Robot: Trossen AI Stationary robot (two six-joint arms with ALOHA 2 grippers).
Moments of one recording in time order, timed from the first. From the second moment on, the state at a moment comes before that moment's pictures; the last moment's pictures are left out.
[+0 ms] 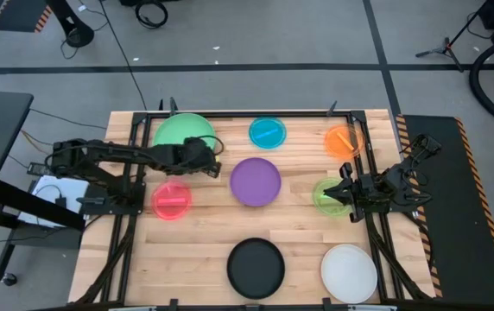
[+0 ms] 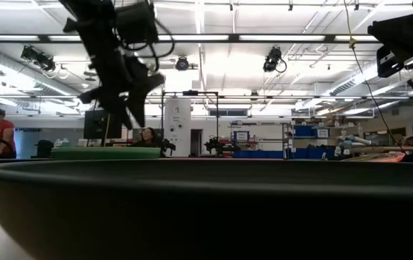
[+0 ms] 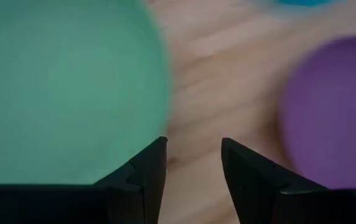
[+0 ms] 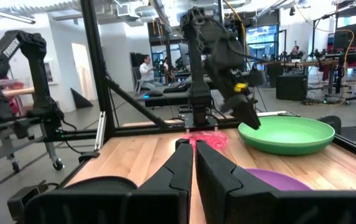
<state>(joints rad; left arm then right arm) 0.12 1.42 0.87 -0.55 -0.47 -0.89 0.67 0.01 0.01 0.16 0.63 0.00</state>
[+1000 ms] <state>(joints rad) -0.50 1.60 0.92 -0.20 -0.43 -1.11 0.67 0.01 0.01 0.21 0.63 0.00</state>
